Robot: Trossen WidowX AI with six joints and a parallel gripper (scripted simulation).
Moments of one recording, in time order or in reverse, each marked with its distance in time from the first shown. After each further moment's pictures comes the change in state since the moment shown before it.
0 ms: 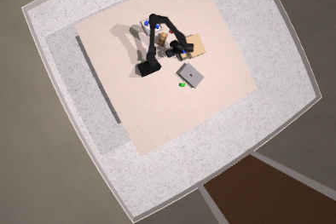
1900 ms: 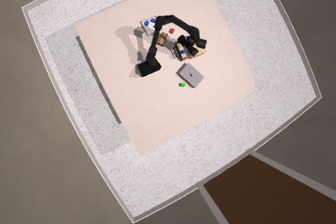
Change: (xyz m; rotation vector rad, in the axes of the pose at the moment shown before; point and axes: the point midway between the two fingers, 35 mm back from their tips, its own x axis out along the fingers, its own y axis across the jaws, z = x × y) arm -0.090 -0.069 -0.008 1.180 0.003 -0.015
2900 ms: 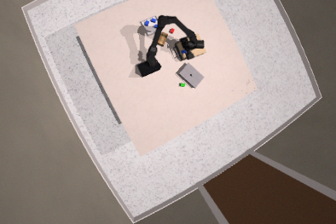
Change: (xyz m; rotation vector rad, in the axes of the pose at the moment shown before) arm 0.087 -0.009 0.015 0.444 -0.006 -0.002
